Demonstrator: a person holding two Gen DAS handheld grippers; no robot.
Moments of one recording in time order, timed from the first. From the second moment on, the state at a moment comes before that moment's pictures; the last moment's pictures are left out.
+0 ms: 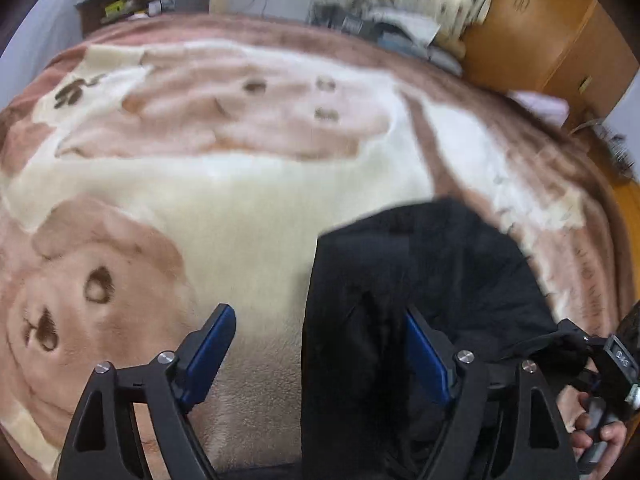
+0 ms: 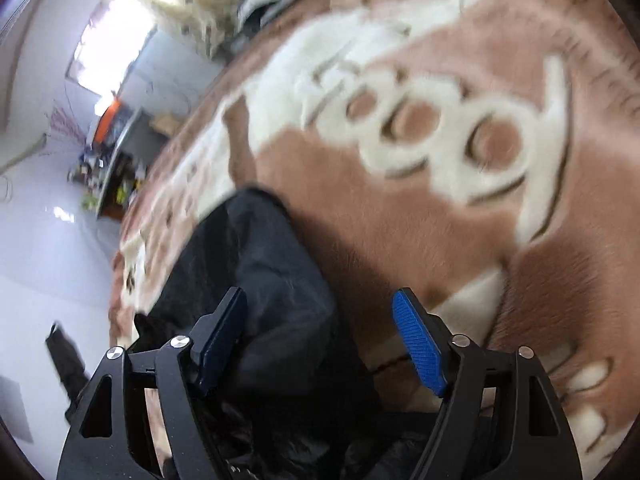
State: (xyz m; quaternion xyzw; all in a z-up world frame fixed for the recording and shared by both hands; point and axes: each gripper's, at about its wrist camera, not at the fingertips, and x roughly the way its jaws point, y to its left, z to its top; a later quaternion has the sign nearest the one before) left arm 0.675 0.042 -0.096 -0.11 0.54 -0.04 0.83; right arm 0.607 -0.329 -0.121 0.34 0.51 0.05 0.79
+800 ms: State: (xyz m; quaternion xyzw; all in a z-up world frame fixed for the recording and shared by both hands) left arm 0.466 0.061 0.003 -0.15 0.35 -0.18 0.91; right arm 0.412 -0.258 -0.019 0.00 0.31 0.06 0.95
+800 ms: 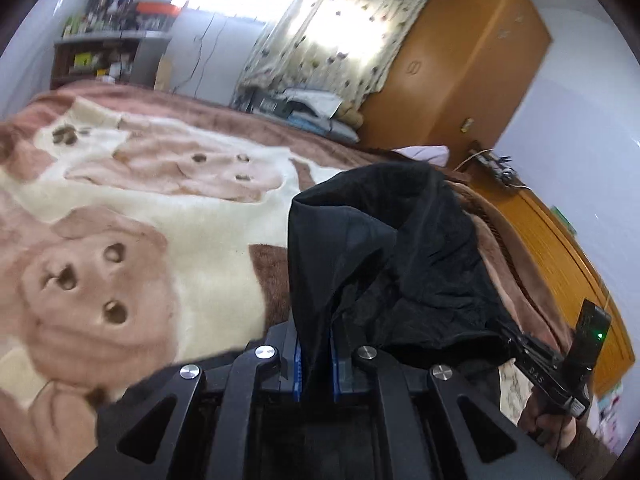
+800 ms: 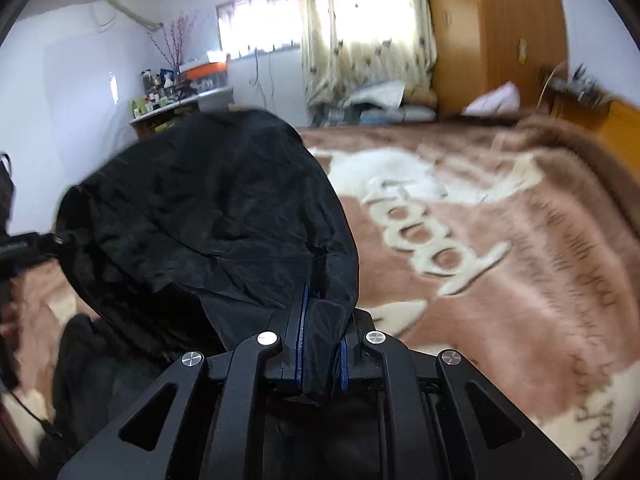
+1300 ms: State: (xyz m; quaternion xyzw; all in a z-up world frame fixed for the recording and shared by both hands) left arm 0.354 0.122 -0.075 -0.34 0.39 -0.15 0.84; right arm 0.313 -0.292 -0.044 0.12 0.38 0.07 0.91
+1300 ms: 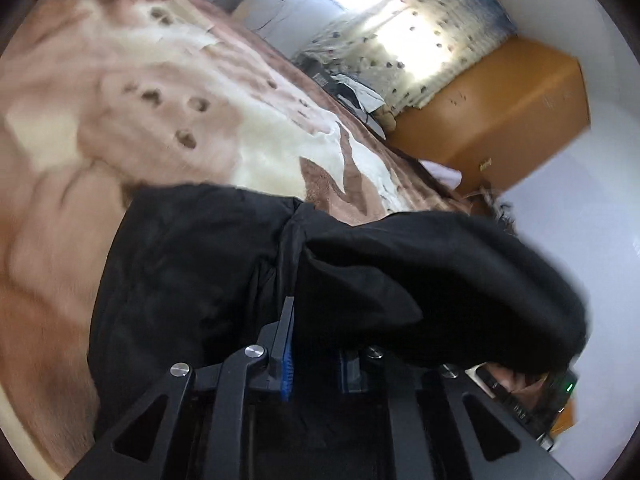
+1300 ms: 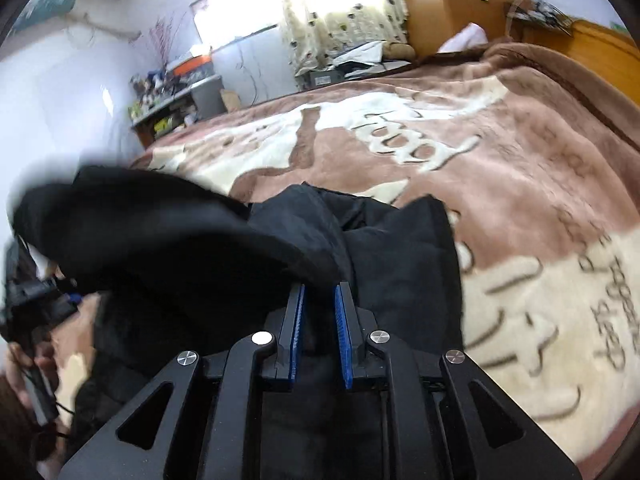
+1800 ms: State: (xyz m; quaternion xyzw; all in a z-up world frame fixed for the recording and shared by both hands) left arm 0.318 0.150 -0.018 -0.41 0.38 -0.20 0.81; right arm 0.321 -0.286 -0.060 0.41 0.43 0.14 0.79
